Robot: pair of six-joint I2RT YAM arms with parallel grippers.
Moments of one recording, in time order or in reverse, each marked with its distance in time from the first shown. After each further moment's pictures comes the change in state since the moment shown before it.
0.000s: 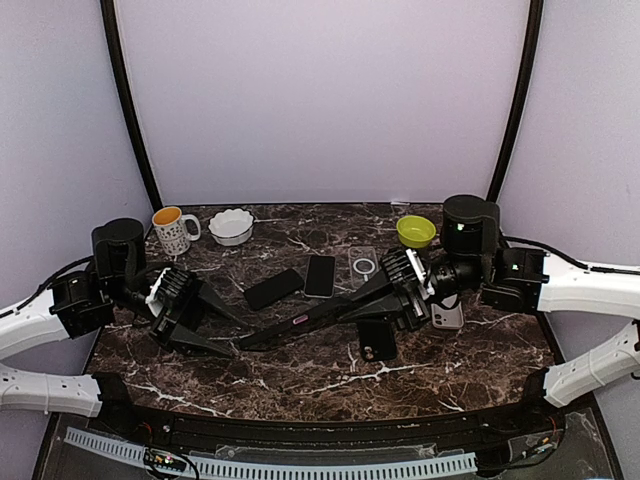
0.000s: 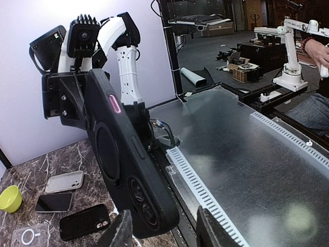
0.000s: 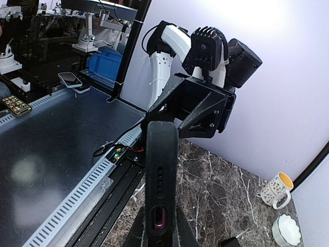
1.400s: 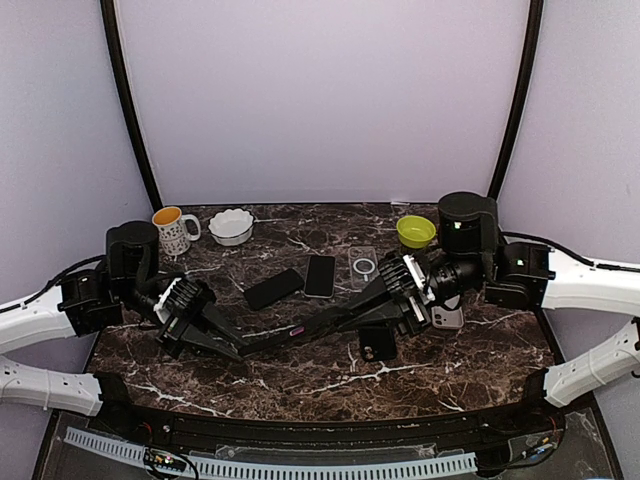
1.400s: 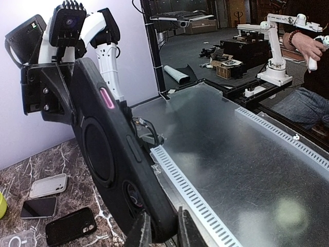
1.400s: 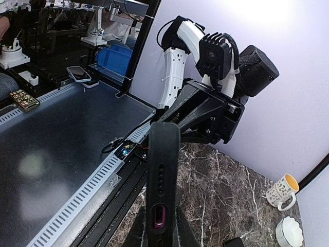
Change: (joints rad) left arm -0.042 0.062 0.010 -0.016 0.027 0.035; right arm 0.050 0.001 0.059 -0.121 0.018 -0.052
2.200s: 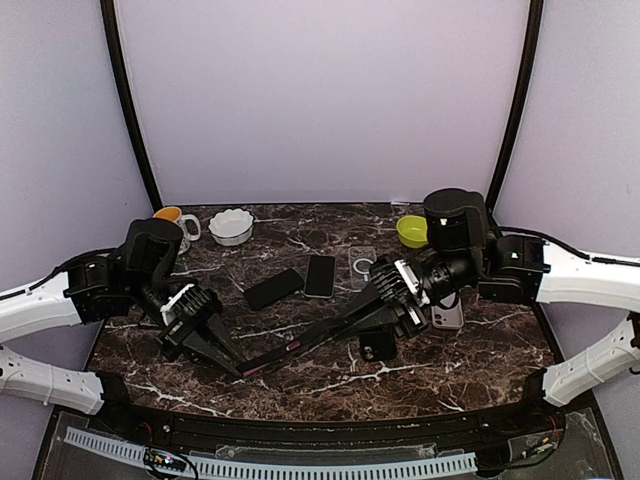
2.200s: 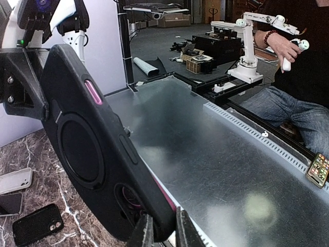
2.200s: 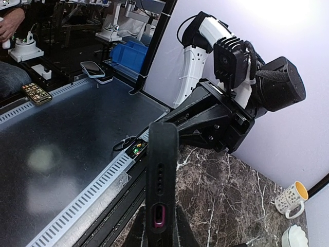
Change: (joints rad) left arm -0.013 0.090 0.102 -0.234 0.094 0.105; right arm 0.021 0.047 0.070 -0.098 -0.039 -0.067
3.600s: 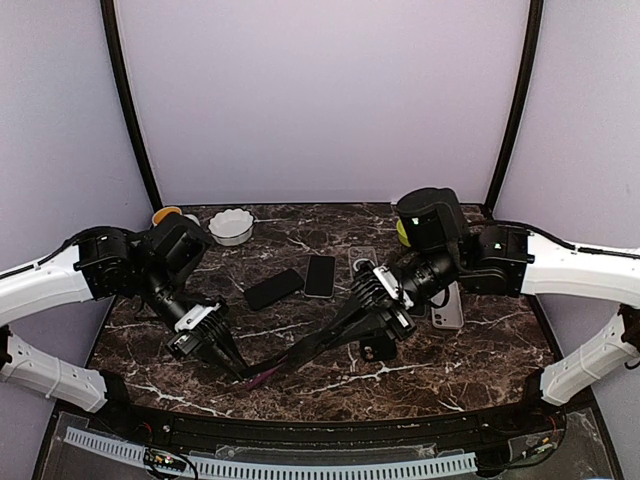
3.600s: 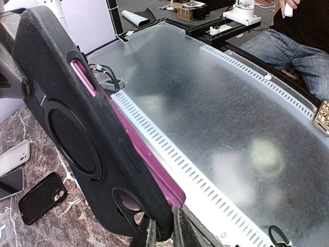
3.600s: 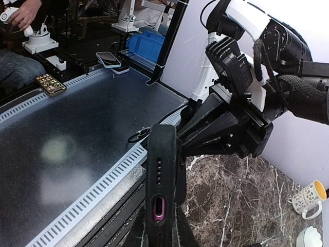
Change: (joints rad) left arm -0.016 0.154 0.209 -0.483 -0.182 0.441; right arm 0.010 0.095 0.097 -0.152 -0.046 -0.075
